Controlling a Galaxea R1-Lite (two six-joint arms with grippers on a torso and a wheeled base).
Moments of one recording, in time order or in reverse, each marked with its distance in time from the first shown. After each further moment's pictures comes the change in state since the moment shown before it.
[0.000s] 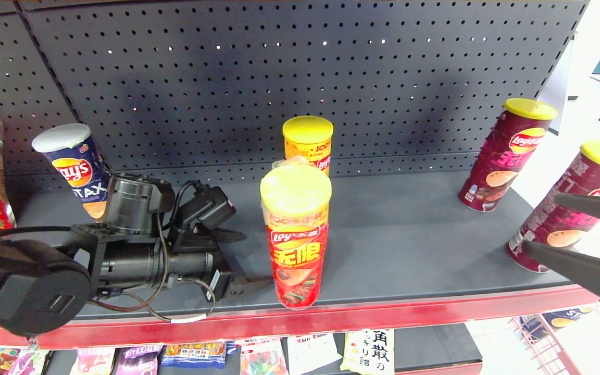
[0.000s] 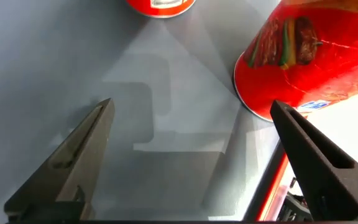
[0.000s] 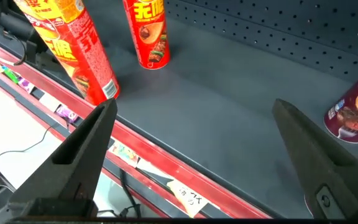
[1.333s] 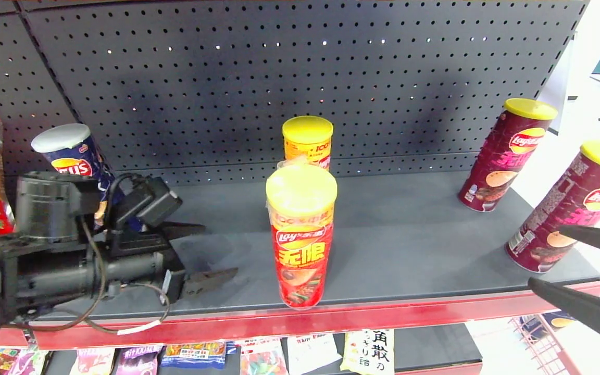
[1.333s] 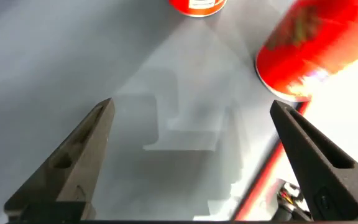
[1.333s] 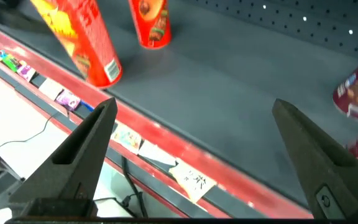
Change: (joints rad) left arm 0.113 -0.223 0.131 0.006 0.011 -0.016; right arm -0.008 -0.074 0.112 0.004 -0.005 -0.002
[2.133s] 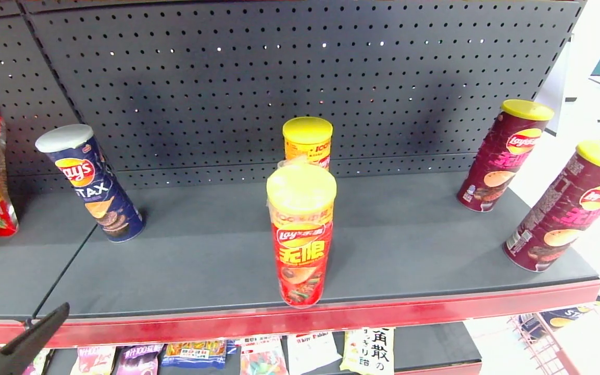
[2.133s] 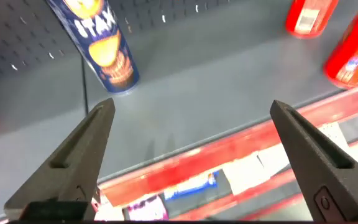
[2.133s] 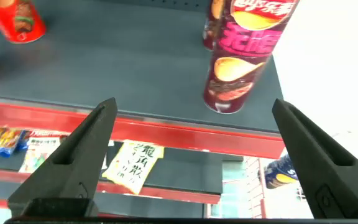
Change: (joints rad) left arm 0.099 -0.848 0.259 0.241 0.440 -0.142; right arm -0.299 -0.279 0.182 0.009 -0.189 -0.006
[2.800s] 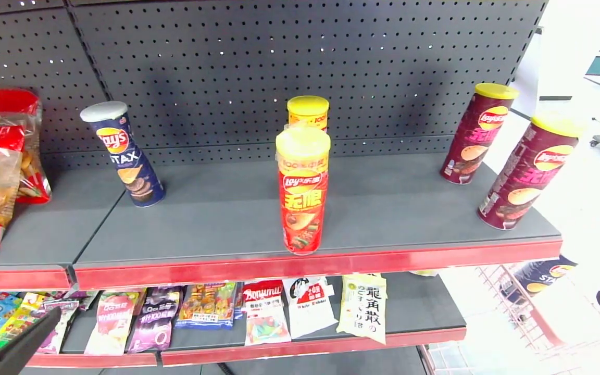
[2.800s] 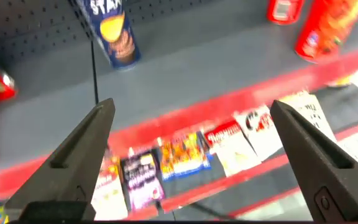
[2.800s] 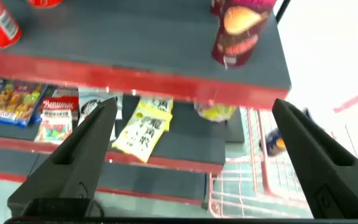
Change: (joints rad) left arm 0.001 -0.034 0.011 0.002 0.003 0.002; right arm -0.002 0.042 0.005 0.000 0.004 -0.003
